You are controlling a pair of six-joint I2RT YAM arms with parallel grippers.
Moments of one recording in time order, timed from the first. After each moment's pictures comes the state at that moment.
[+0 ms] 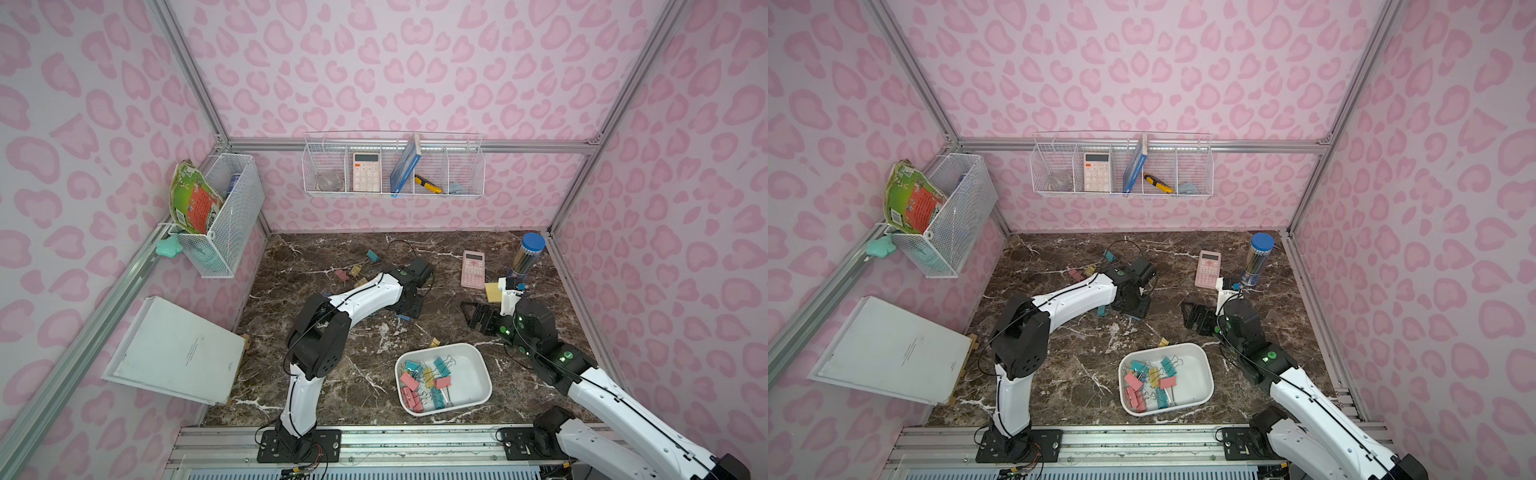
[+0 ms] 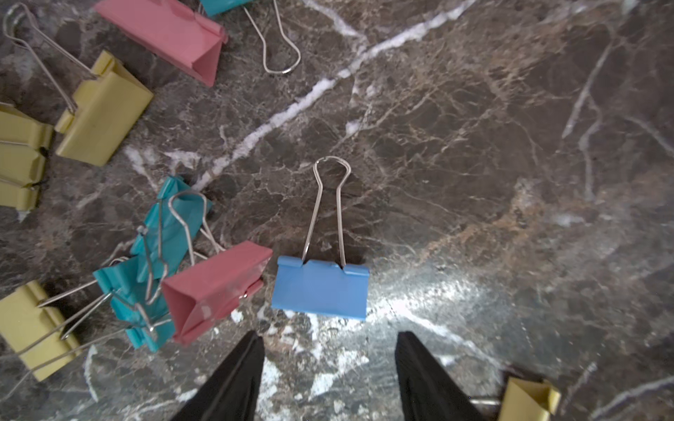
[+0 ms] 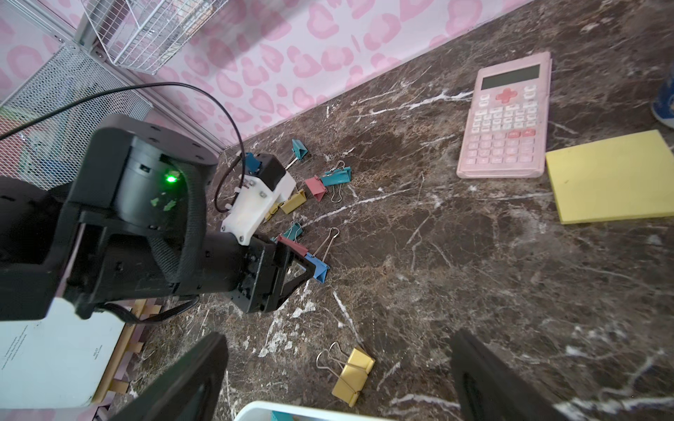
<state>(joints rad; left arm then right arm) -0.68 2.07 1.61 -0.84 -0.16 -0.34 0.56 0.84 0.60 -0.17 -0.03 0.65</state>
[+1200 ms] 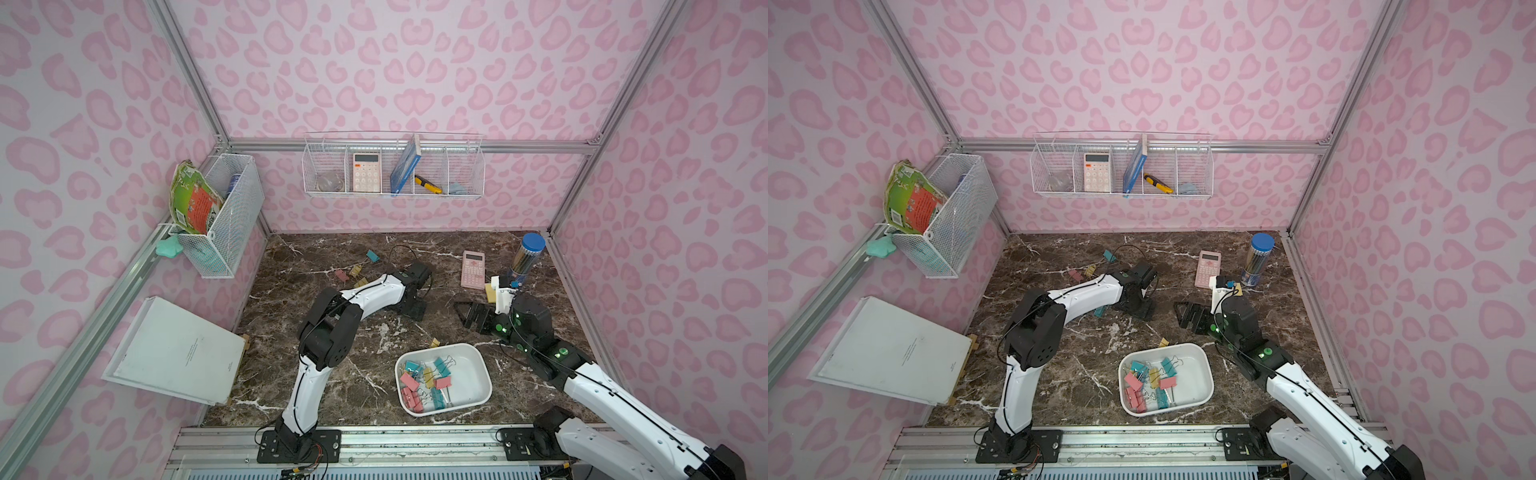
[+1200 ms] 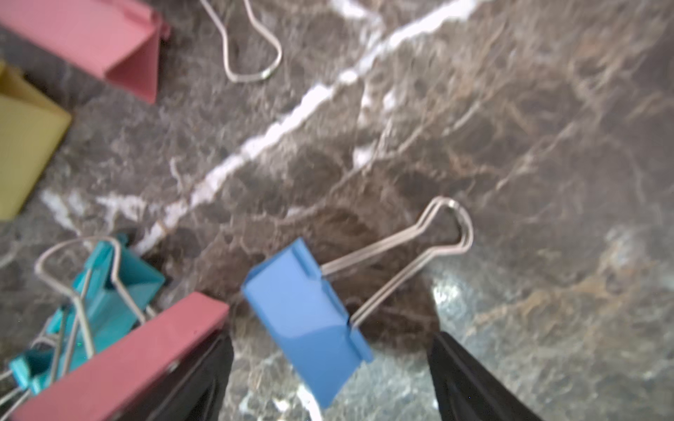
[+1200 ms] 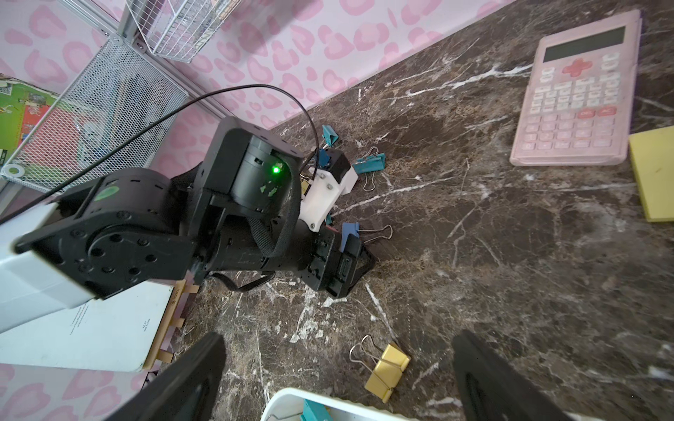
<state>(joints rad) -0.64 2.17 1.64 -0.75 -0.13 -0.27 0.56 0.88 0.60 -0.11 -0.13 0.68</state>
